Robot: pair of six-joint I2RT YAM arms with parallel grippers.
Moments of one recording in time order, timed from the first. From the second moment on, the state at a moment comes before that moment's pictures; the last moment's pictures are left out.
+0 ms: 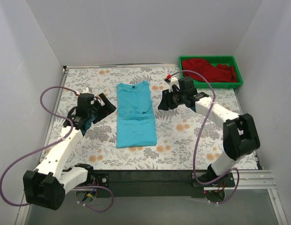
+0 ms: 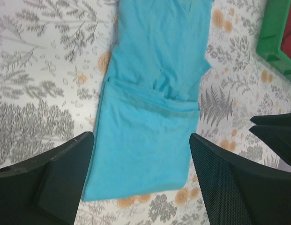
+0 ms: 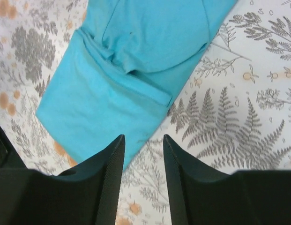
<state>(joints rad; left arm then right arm) -0.22 1.10 0.85 -0.41 0.02 -0.73 0.42 1.70 1.17 -0.22 -0.57 0.15</state>
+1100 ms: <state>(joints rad) -0.53 1.21 0.58 -0.61 0.01 -0.94 0.80 1.37 0.78 -0.37 -0.09 0.07</state>
